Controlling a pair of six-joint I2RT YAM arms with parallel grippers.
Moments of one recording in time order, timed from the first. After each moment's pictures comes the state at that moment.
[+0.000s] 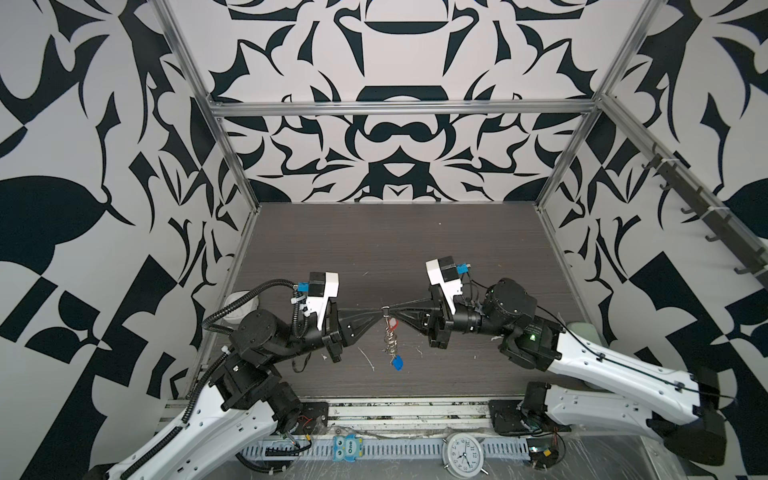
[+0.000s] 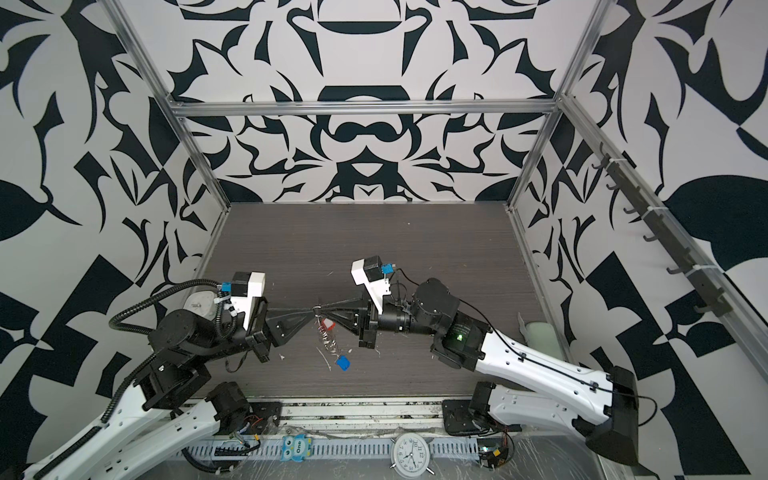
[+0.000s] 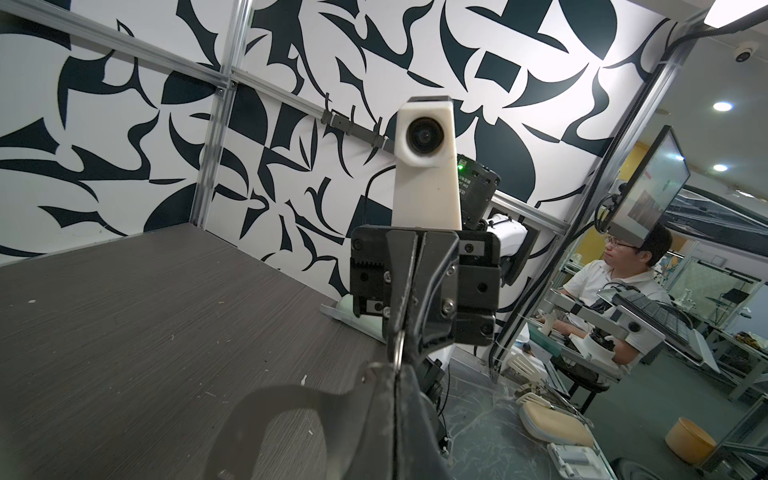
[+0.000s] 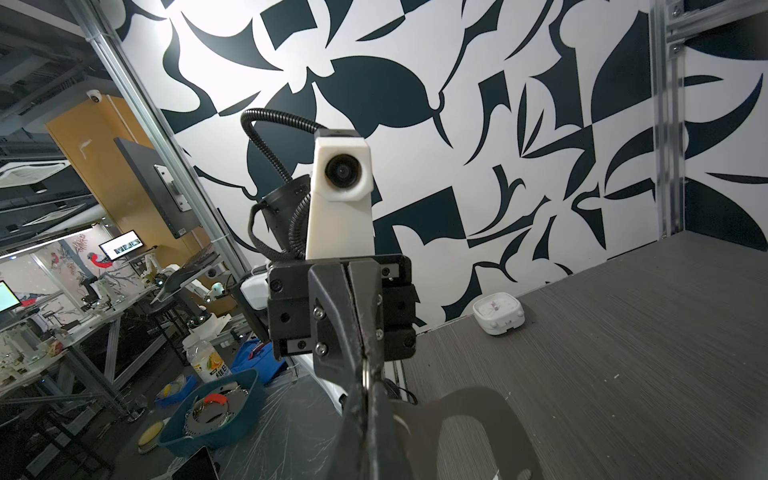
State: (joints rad) left arm -0.86 0.50 0.68 0.02 0.51 -0.49; right arm 1.06 0.99 0.87 0.26 -0.47 0.46
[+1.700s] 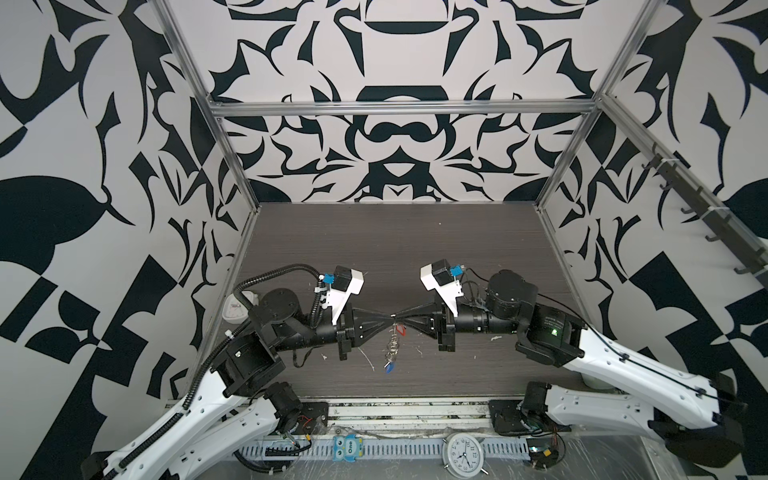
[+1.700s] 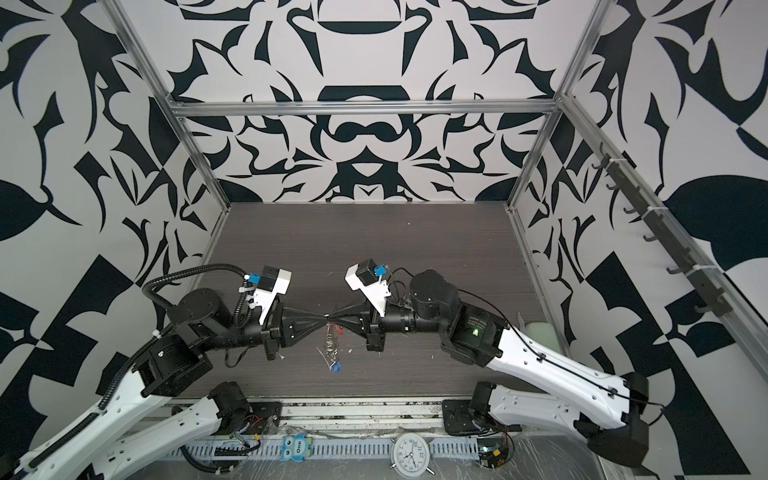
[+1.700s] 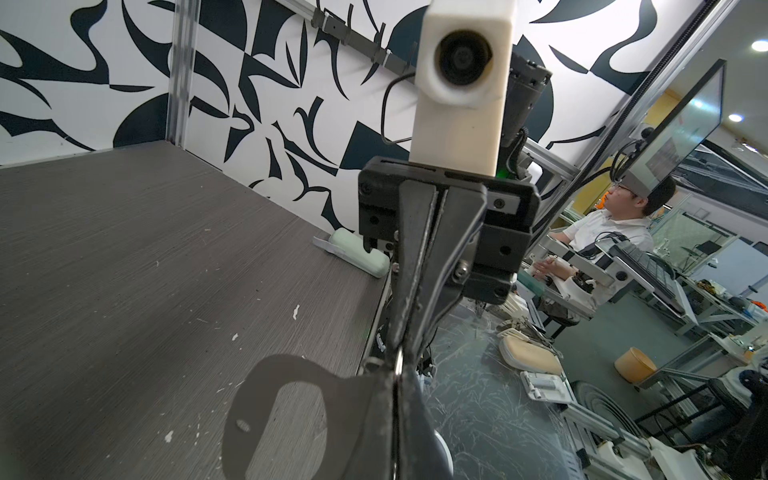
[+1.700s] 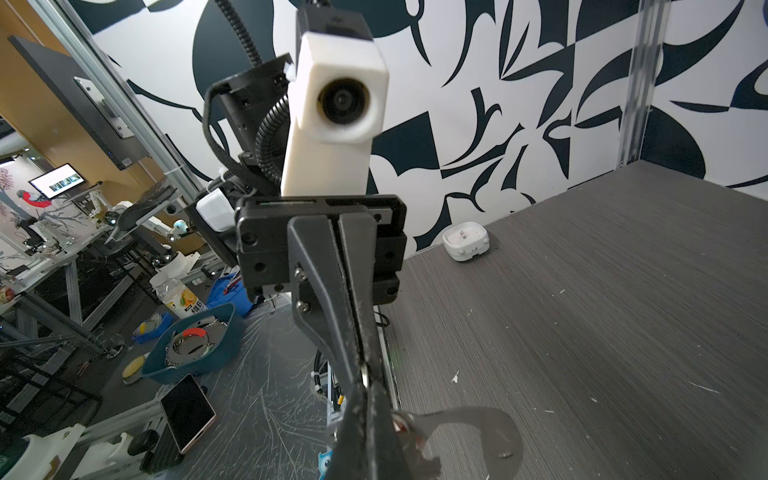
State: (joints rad) left arm -0.86 0.63 0.83 -0.24 0.60 -0.43; right arm 1.06 0.98 1.03 -0.18 -0.46 0.31
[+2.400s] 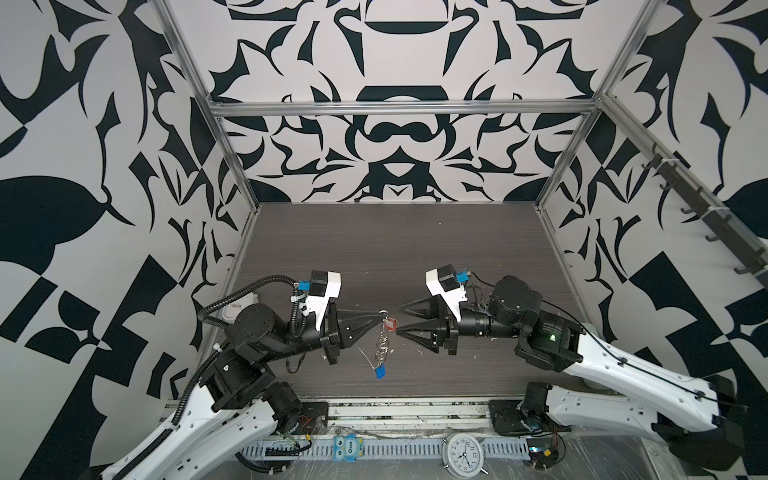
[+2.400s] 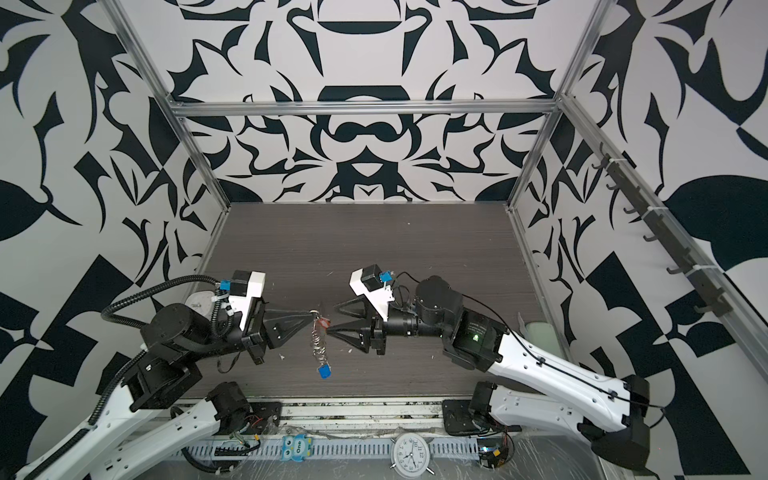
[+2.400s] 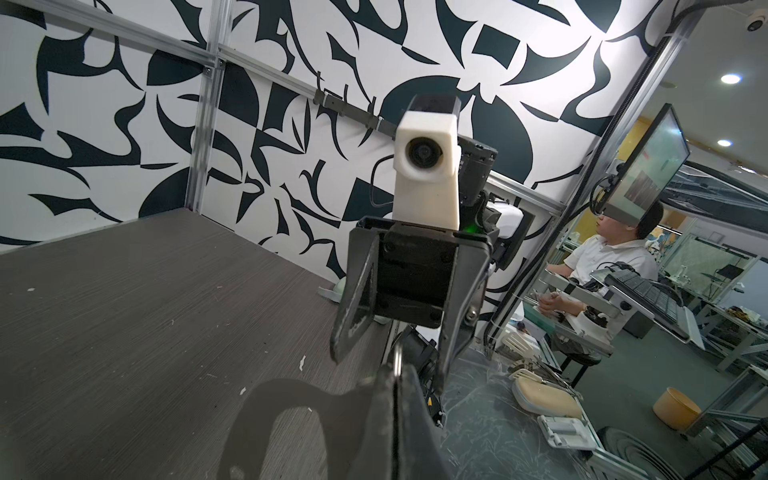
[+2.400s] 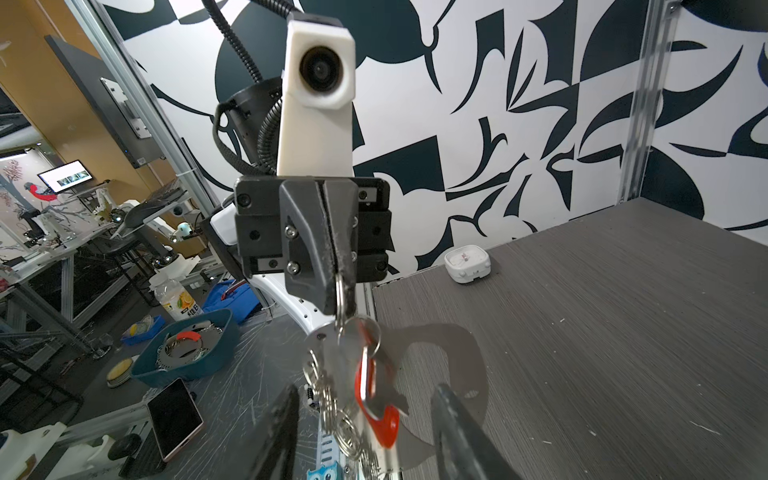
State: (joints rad) left arm -0.86 0.52 0.77 -0.11 0.54 -0.45; right arm 1.06 0.94 0.95 -0.06 -0.47 0.28
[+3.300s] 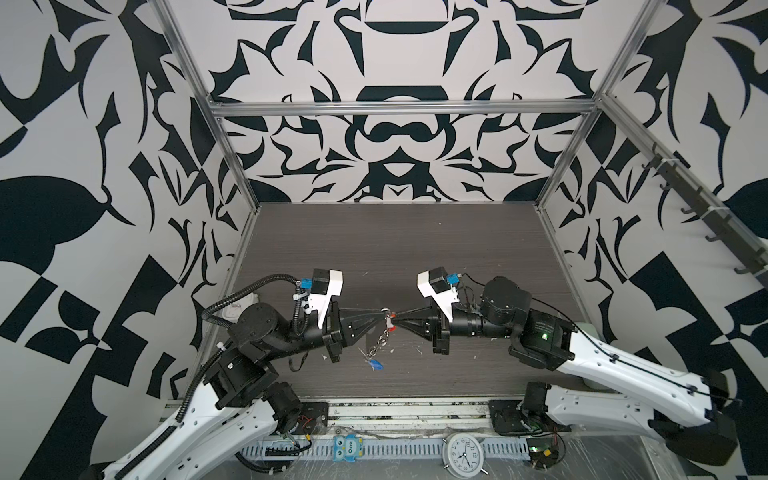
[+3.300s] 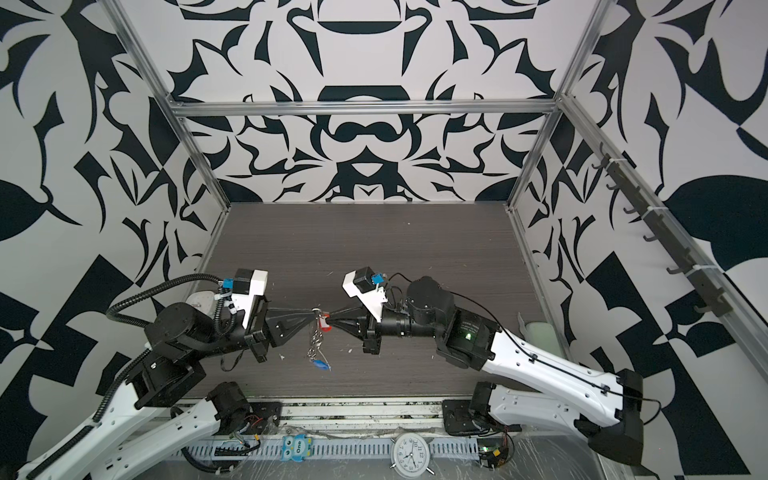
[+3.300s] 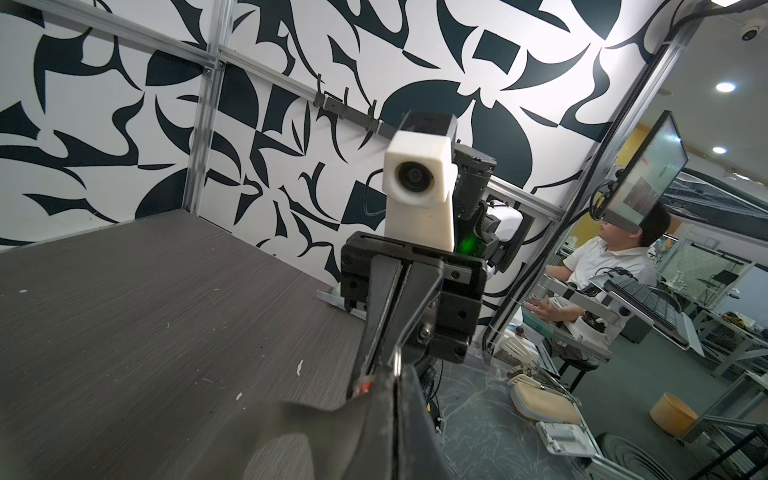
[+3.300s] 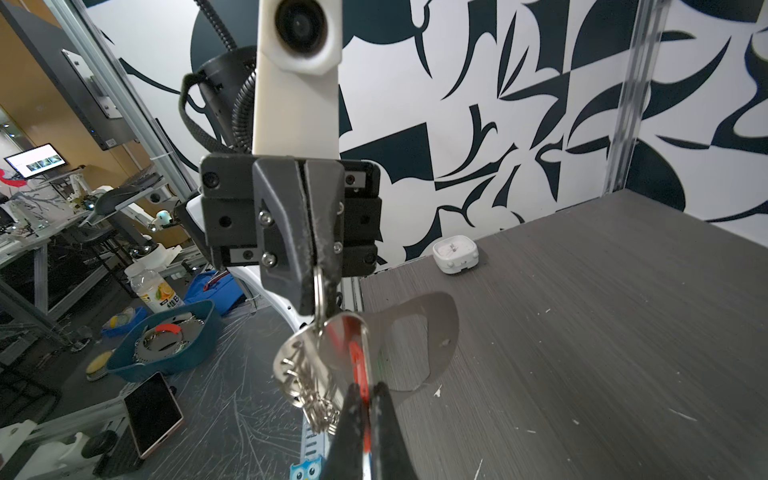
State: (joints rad) left arm -0.86 0.54 0.76 -0.08 0.53 -0.47; right arm 1.07 0.98 0.95 -0.08 -0.42 0.24
